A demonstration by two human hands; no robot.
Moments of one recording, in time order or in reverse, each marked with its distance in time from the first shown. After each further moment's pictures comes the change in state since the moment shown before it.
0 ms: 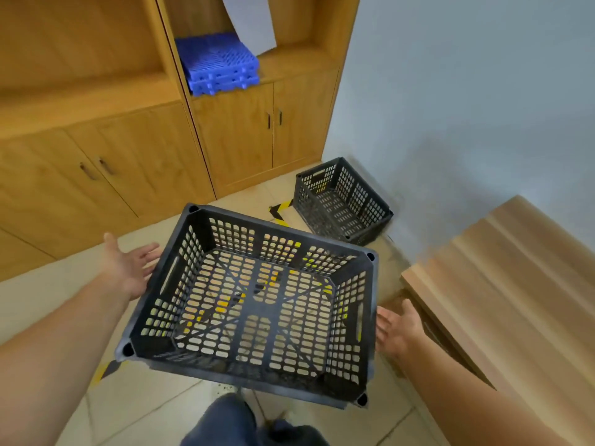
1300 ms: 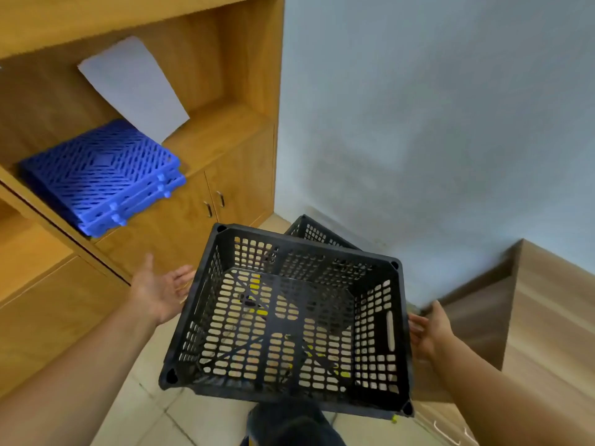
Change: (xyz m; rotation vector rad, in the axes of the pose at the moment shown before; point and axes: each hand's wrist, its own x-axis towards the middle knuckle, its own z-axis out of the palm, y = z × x) left_hand 0.317 0.296 0.305 0.172 -0.417 -0.220; right_hand 0.152 -0.277 0.233 0.310 0.266 -0.113
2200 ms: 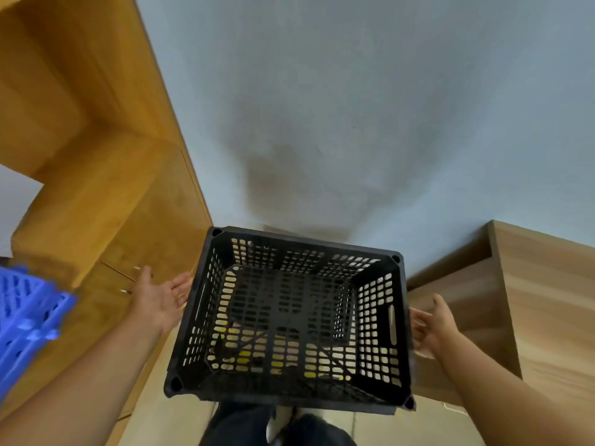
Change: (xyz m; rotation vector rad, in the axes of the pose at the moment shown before) left_hand 0.234 0.134 0.196 0.349 -0.098 -0.139; right_hand 0.090 -0.121 0.083 0.293 0.242 0.035
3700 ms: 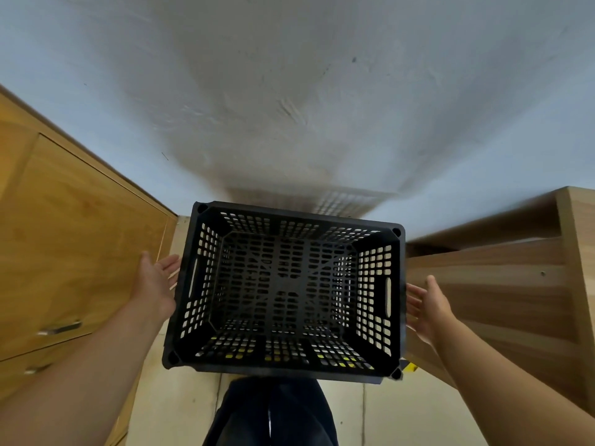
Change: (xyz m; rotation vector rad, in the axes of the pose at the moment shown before) left_hand 0.260 0.019 0.127 0.277 0.179 -0.061; right_hand 0.204 -0.059 0.073 -0.059 0.138 0.080
